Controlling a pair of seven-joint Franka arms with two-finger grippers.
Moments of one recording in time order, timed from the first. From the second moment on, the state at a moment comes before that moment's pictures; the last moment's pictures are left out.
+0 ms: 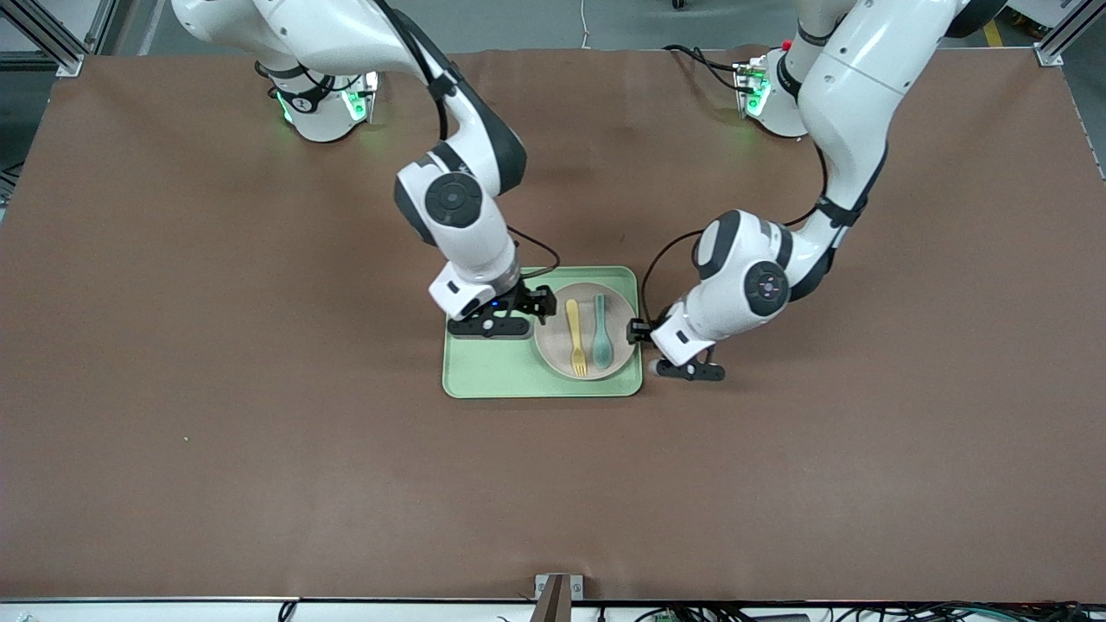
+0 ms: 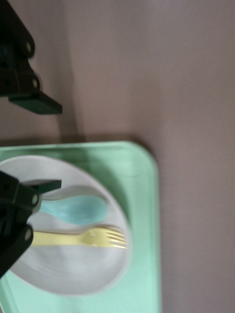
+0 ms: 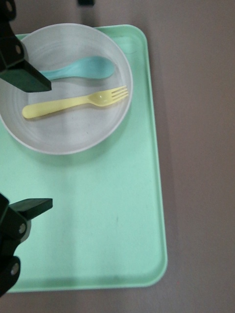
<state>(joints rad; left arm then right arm) -0.19 0.57 -0.29 -1.83 -0.28 2.51 -0.20 0.76 0.58 -0.05 -1.64 0.10 2.39 0.70</state>
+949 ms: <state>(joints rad) 0.07 0.13 -0.21 -1.82 -0.18 2.23 -0.22 0.86 0.79 -0.06 -1.49 -0.02 2.44 0.72</state>
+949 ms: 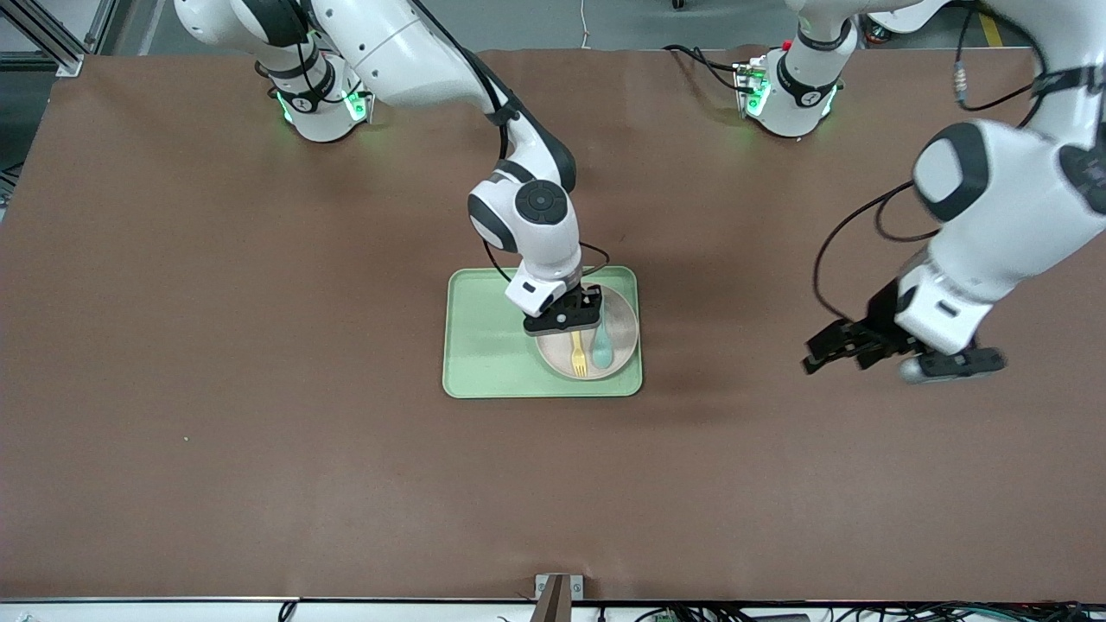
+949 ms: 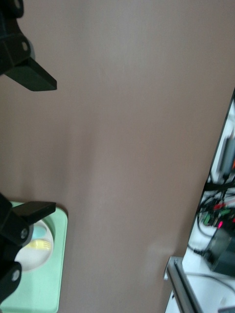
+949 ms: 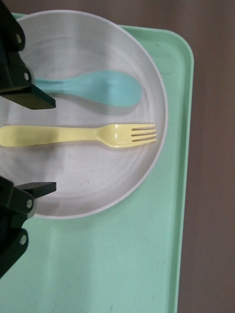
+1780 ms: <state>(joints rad) -0.12 -0.14 0.07 -1.81 0.03 1.80 -0.12 0.88 0.83 -0.06 -1.47 -0.02 2.44 0.74</state>
